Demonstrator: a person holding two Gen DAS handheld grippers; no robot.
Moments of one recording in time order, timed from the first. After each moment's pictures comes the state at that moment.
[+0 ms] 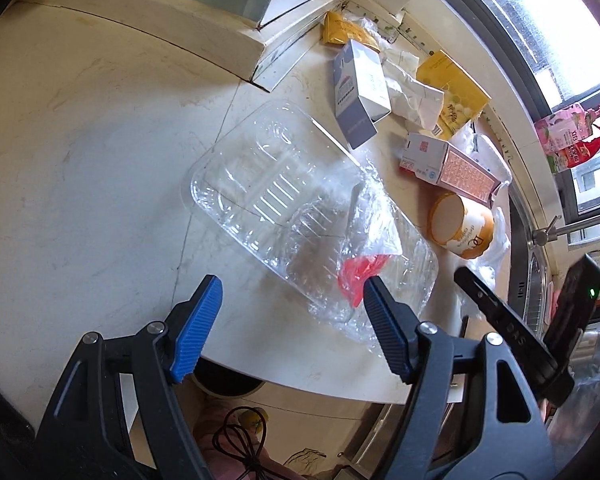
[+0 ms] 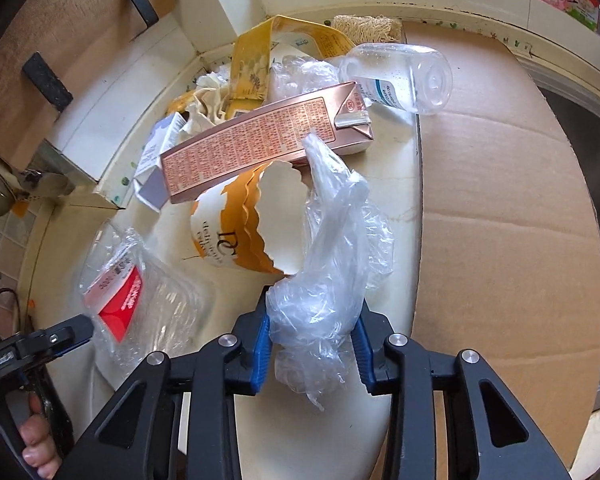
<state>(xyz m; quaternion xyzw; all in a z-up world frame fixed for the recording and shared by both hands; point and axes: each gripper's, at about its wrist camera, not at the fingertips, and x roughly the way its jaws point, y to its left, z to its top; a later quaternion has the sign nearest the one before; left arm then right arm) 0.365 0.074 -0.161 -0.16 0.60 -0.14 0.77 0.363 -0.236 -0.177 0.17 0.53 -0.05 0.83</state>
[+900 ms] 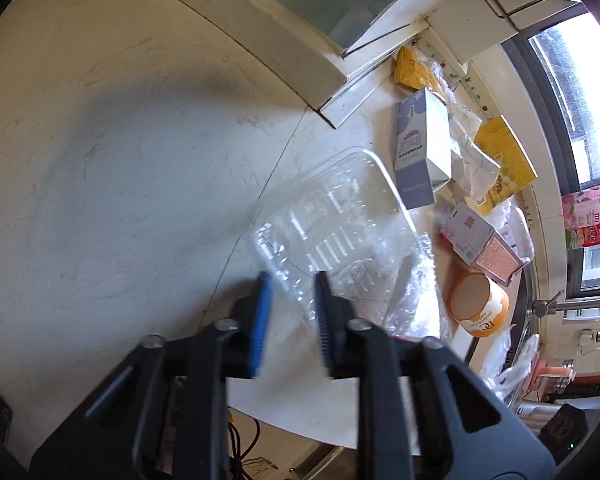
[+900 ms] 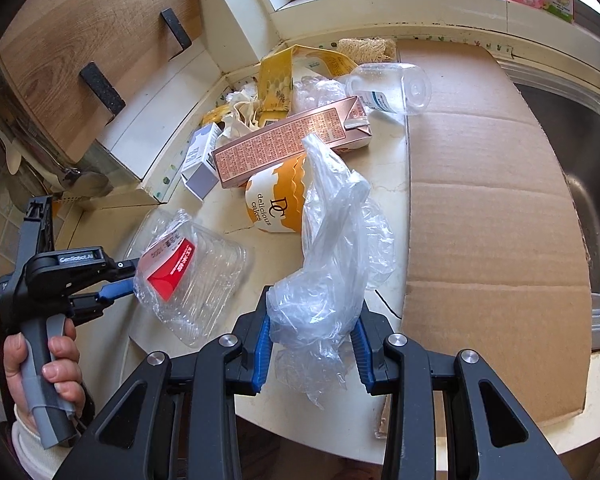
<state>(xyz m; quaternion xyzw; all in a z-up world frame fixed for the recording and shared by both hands) 0.395 0.097 -0.180 -0.24 0.60 -0.05 0.76 0.299 -0.223 -0.136 0.18 0.50 -0.04 0.84</state>
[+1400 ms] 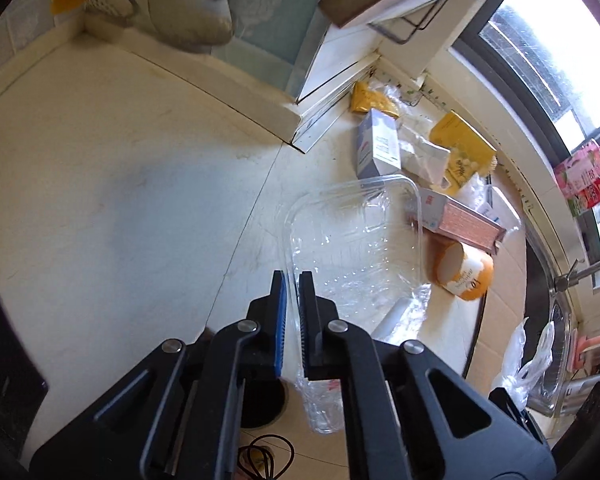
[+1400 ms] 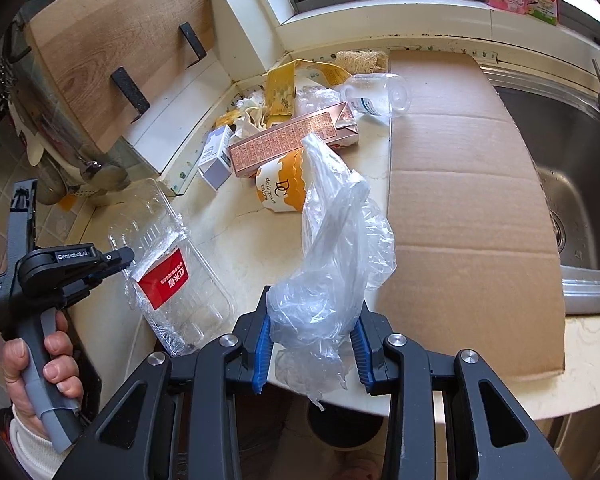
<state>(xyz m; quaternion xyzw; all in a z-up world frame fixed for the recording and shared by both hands) 0.321 0.081 -0.108 -0.15 0.52 -0.04 0.84 0.243 -0.226 -0.108 0.19 0.49 -0.03 0.85</state>
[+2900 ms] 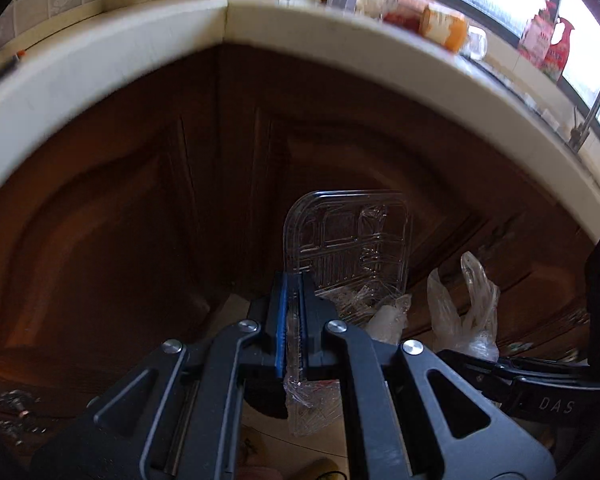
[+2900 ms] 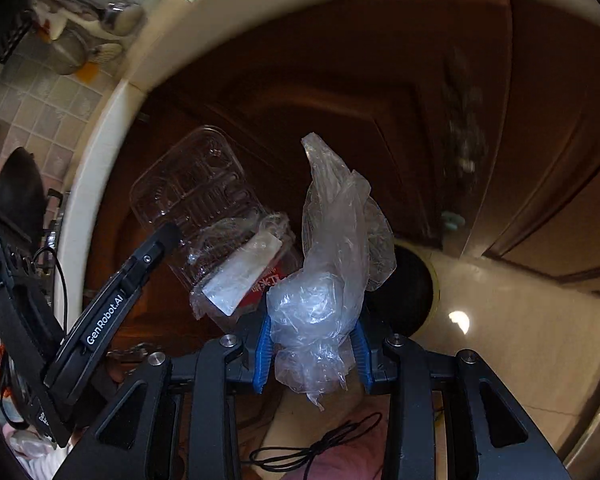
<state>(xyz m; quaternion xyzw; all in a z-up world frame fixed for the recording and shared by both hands) 0.058 0.048 -0.314 -0.05 0.44 -0.07 0.89 0.051 -0.178 -0.325 0.22 0.60 0.10 0.76</state>
